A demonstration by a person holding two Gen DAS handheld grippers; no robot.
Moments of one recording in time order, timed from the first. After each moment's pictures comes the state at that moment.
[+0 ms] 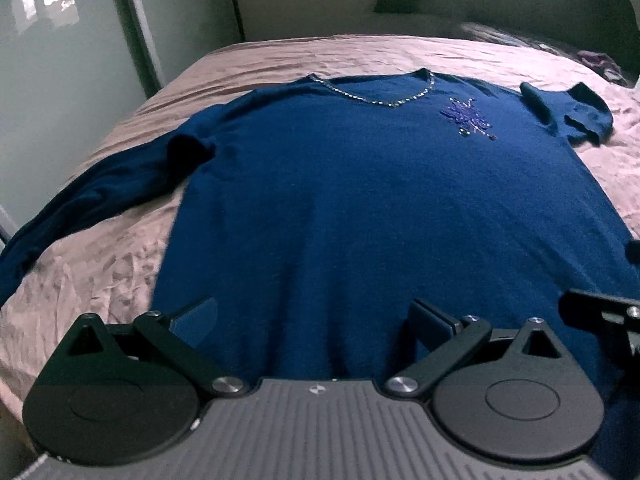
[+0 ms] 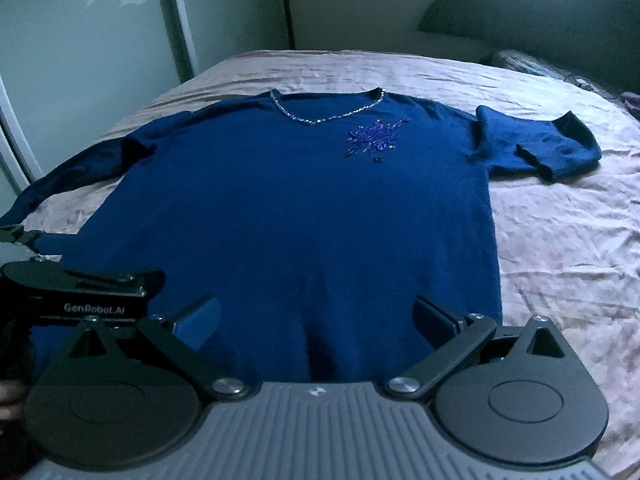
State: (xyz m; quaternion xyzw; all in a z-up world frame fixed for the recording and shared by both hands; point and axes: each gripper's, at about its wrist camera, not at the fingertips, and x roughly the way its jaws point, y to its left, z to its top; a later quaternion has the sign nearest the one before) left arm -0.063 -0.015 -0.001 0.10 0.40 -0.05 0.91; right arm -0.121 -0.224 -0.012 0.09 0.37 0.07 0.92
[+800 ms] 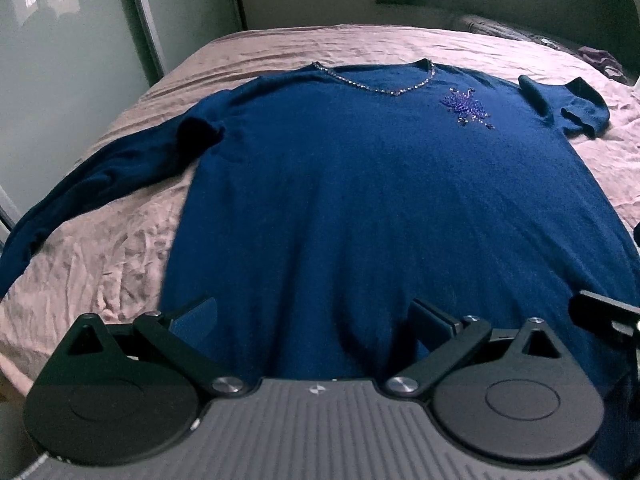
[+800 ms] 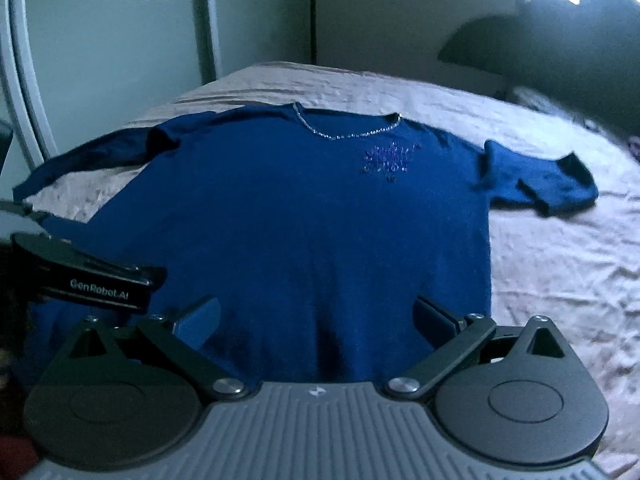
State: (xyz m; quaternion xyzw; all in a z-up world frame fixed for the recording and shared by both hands) left arm -0.078 -0.009 0.005 0.10 0.42 -0.05 0.90; right arm -0.146 -0.213 0.001 0.01 0.35 0.08 0.93
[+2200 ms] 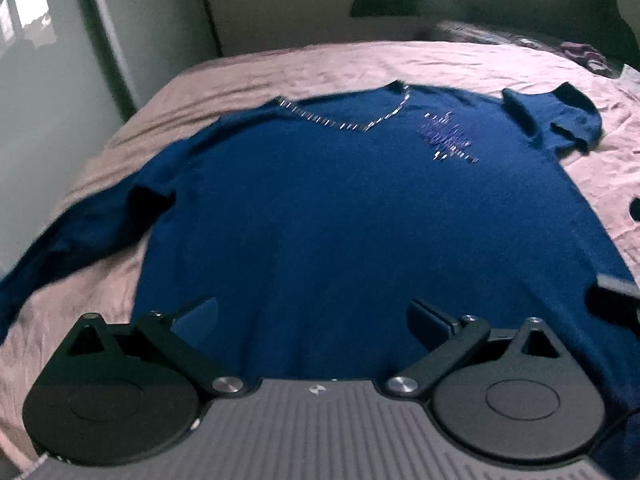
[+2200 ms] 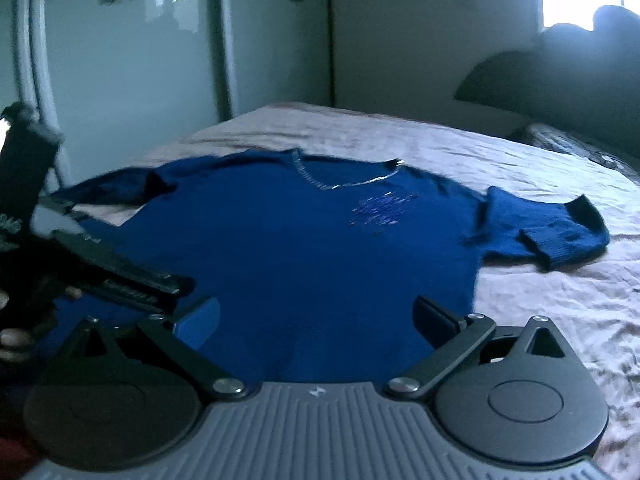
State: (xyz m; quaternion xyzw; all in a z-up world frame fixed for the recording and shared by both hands) left arm -0.033 -0.053 0.011 0.13 0.38 -0.08 0.91; right arm -0.119 -0.264 0.004 0.03 0.28 0.12 0.95
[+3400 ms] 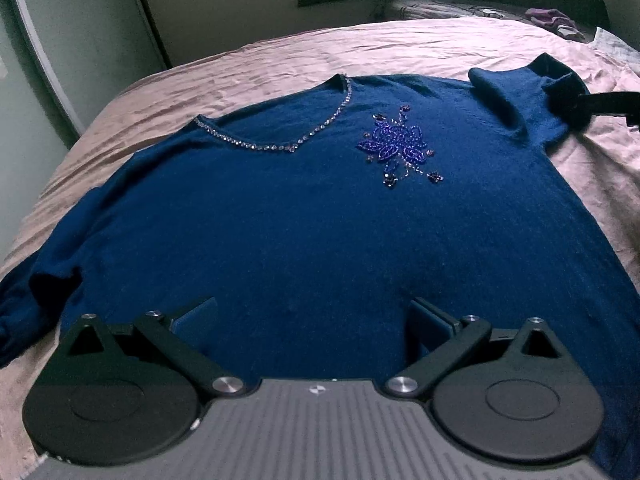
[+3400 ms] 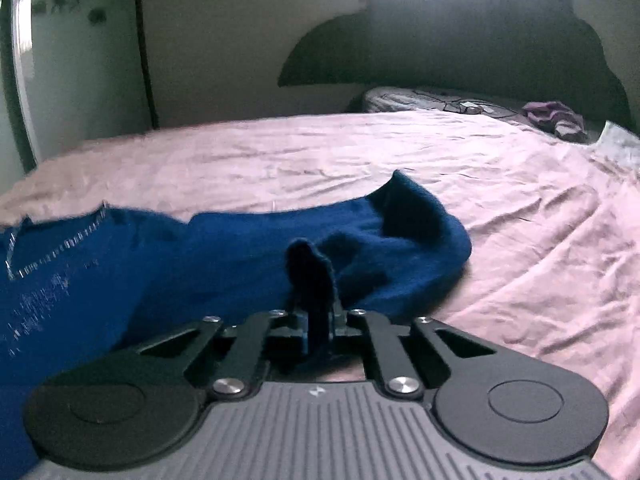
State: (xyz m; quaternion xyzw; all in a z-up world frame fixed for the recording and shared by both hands) left arm 0.029 -0.116 -0.014 0.18 0.40 -0.13 0.89; right arm 0.047 -0.467 -0.063 0.10 0.29 -0.09 0.95
